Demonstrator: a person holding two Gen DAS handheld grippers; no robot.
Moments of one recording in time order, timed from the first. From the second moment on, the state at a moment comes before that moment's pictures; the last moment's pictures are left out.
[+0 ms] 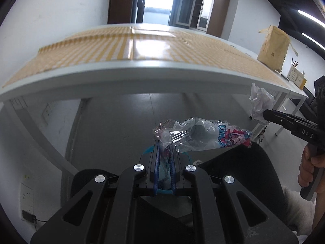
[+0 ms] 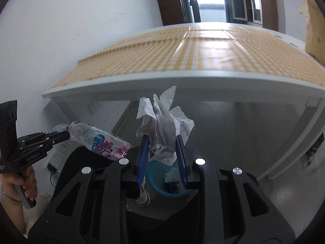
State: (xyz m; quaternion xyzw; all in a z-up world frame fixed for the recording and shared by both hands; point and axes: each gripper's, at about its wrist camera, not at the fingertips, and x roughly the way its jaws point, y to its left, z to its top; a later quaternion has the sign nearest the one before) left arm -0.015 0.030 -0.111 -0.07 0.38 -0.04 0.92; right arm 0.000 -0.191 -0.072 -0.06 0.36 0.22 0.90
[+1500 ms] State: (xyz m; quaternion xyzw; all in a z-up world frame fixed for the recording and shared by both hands) left arm 0.159 0.021 -0.360 -0.13 0.63 0.05 0.76; right arm 0.164 -0.161 -0.344 -0.03 0.62 0.17 0.77
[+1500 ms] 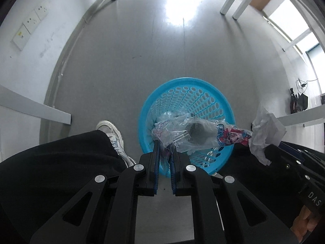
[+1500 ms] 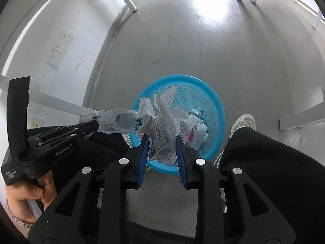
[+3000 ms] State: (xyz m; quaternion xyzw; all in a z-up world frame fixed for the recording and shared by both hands) left arm 0.221 0.041 -0.442 -0.24 0.67 0.07 0.70; right arm 0.242 -0.167 -0.445 -0.01 0.70 0.07 0.71
